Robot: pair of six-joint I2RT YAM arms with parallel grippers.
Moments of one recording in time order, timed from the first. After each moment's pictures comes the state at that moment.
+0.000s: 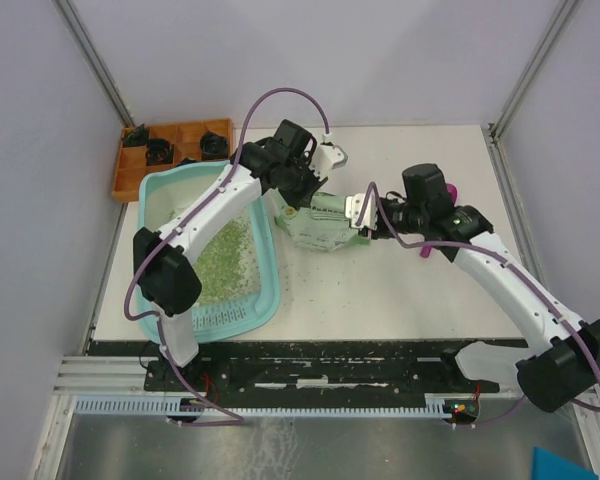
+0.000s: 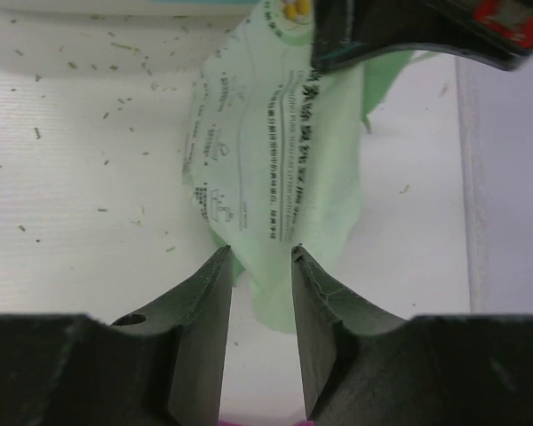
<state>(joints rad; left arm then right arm) -0.62 1.86 1.86 -0.94 0.20 0.36 0.45 1.23 1.17 -0.58 -0.54 -0.99</state>
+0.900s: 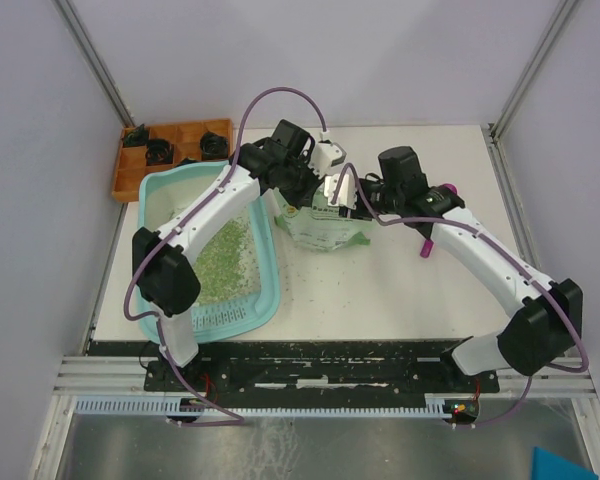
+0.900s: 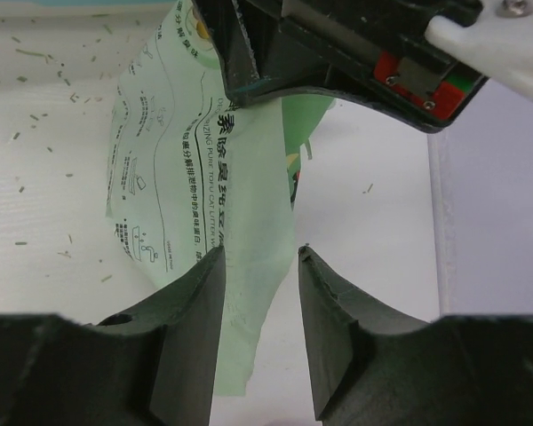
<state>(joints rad) -0.62 1.86 1.84 -0.90 0.23 0.32 0.52 1.41 1.28 -0.48 -0.42 -0.97</state>
